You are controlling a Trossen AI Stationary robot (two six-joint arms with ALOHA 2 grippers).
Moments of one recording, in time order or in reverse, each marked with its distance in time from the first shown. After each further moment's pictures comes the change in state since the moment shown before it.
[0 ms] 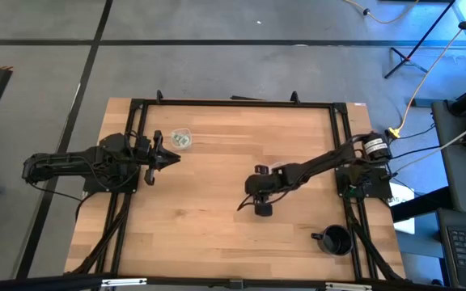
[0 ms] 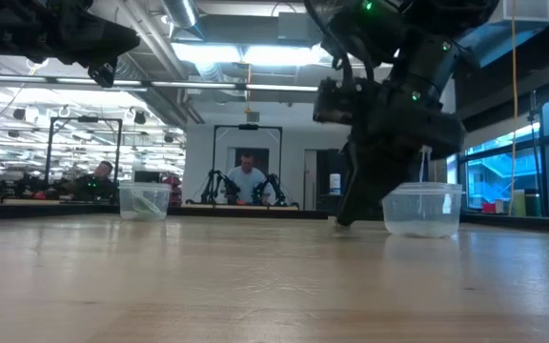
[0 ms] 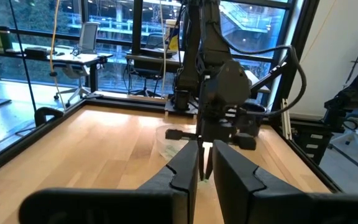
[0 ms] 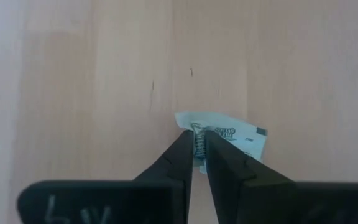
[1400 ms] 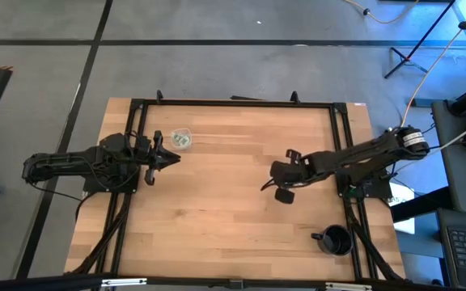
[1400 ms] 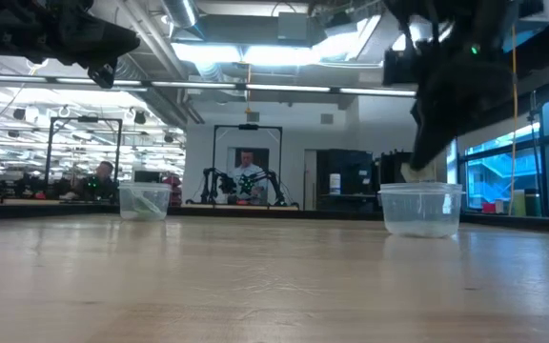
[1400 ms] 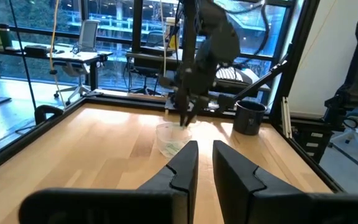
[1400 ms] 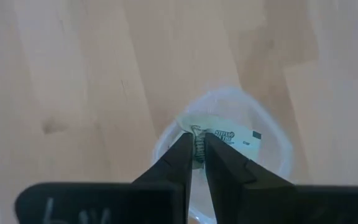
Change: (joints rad) left arm 0.000 0.000 0.000 -0.008 0.000 0.000; right arm 0.001 -0.388 -0.084 -0.440 0.200 0.218
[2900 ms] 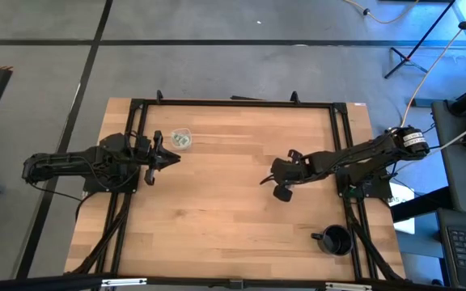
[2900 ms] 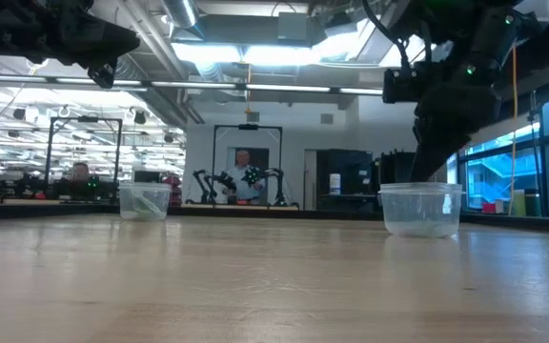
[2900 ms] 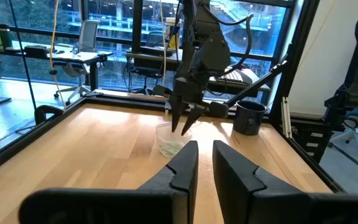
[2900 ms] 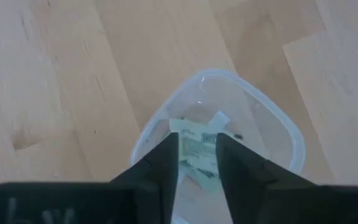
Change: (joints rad) left arm 0.000 0.000 0.000 0.000 0.000 0.000; right arm -0.034 0.000 -0.108 0.126 -0.001 0.074
